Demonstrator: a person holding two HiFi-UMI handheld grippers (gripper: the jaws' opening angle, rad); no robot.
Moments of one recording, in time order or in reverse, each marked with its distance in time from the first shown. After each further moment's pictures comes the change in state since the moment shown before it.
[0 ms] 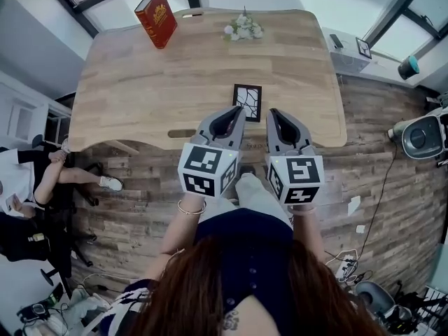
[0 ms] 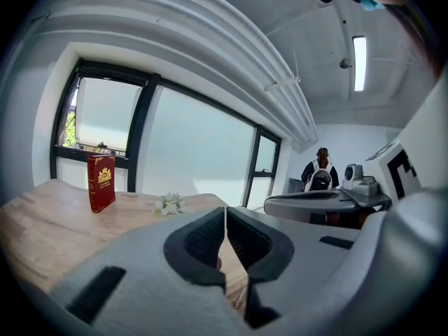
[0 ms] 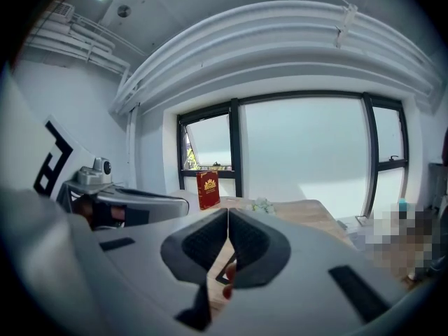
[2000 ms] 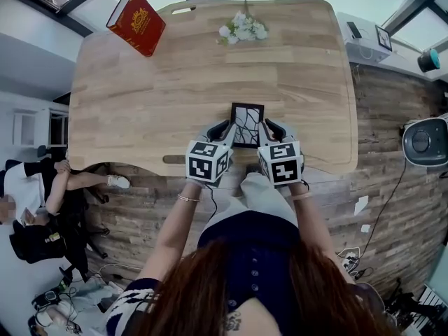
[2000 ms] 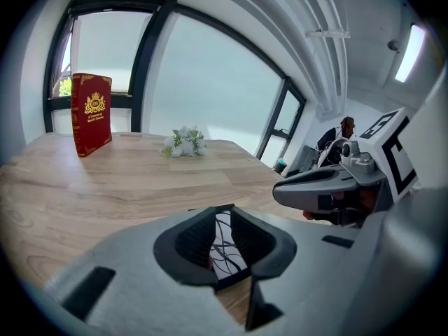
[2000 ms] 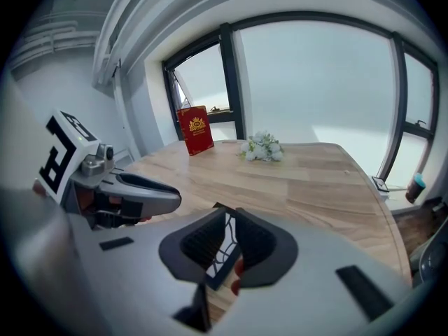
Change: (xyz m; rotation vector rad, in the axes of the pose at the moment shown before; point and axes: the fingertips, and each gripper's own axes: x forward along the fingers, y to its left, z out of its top) left arm 0.143 0.112 -0.153 -0.133 0.400 0.035; right arm 0.169 -0.070 -0.152 0.035 0.447 0.111
